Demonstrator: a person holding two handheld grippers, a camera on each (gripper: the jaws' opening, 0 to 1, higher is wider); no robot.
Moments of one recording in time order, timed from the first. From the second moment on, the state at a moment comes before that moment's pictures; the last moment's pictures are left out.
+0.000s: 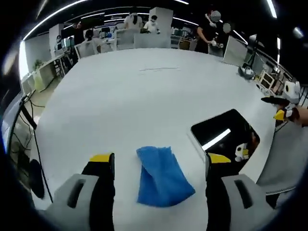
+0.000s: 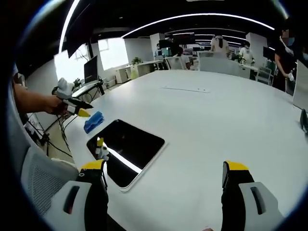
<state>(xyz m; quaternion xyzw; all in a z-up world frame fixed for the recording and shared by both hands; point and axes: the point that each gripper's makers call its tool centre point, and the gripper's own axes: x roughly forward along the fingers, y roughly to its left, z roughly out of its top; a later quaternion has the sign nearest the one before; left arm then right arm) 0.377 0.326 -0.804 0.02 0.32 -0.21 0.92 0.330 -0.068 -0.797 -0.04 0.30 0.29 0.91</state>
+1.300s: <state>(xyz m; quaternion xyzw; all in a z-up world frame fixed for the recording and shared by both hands) 0.373 0.360 -0.757 -0.01 0.27 -0.22 0.94 0.349 -0.111 -0.811 -0.05 0.31 0.26 0.92</state>
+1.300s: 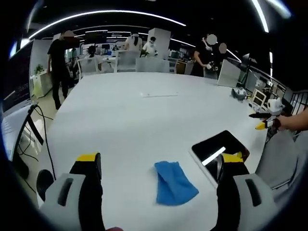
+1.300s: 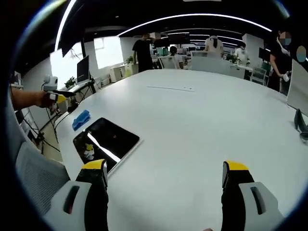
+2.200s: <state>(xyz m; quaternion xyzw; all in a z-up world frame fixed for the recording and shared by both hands) 0.378 0.369 -0.758 -0.02 0.28 -0.22 0.93 0.332 -0.096 -0.820 -0.07 0.32 0.31 0.89</state>
